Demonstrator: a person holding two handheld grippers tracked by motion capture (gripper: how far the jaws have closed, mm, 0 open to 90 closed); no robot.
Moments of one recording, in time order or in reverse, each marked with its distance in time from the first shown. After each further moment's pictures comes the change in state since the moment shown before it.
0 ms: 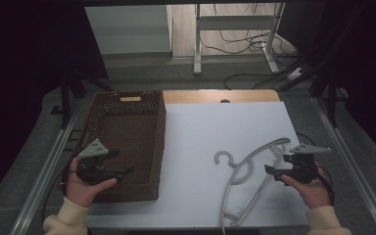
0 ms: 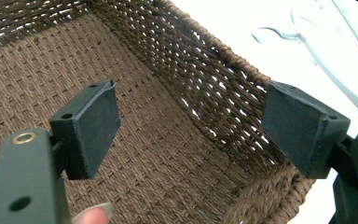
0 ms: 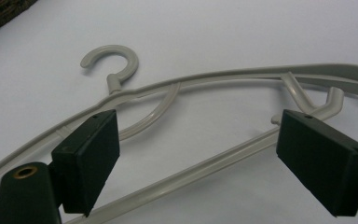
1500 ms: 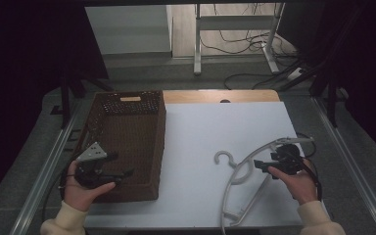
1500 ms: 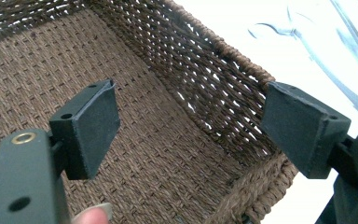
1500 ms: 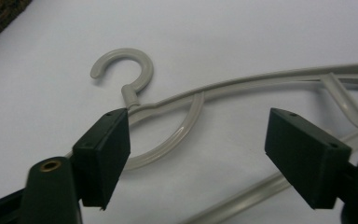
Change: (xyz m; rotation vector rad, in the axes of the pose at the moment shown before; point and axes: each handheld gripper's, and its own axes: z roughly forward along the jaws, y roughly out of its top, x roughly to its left) left arm -0.004 -0.006 -0.005 0.003 -0.003 0.001; right arm 0.019 0.026 0.024 0.104 0.006 0.082
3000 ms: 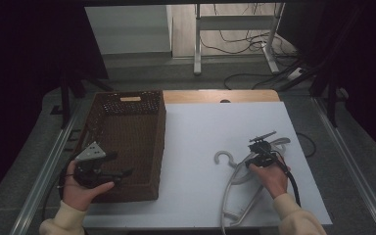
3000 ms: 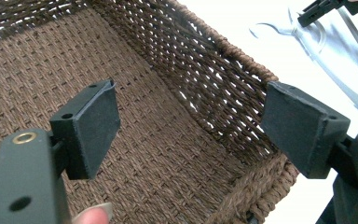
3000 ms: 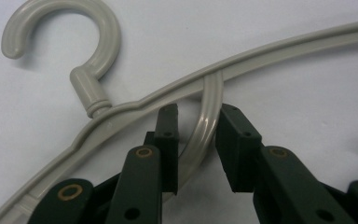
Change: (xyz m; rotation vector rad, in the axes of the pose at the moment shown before) left arm 0.002 0.000 -0.001 0.001 0.001 0.000; right arm 0.024 0.018 0.073 0.301 -0.173 0.075
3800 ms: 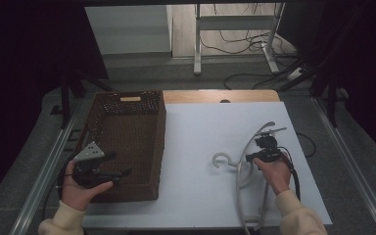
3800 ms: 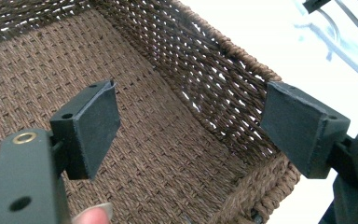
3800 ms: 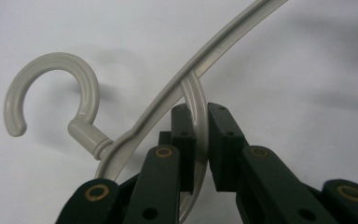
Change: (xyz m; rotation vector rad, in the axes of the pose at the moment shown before) left arm 0.002 -0.001 -0.002 -0.005 0.005 -0.001; right arm -0.014 0.008 -0.016 -0.085 0.158 0.068
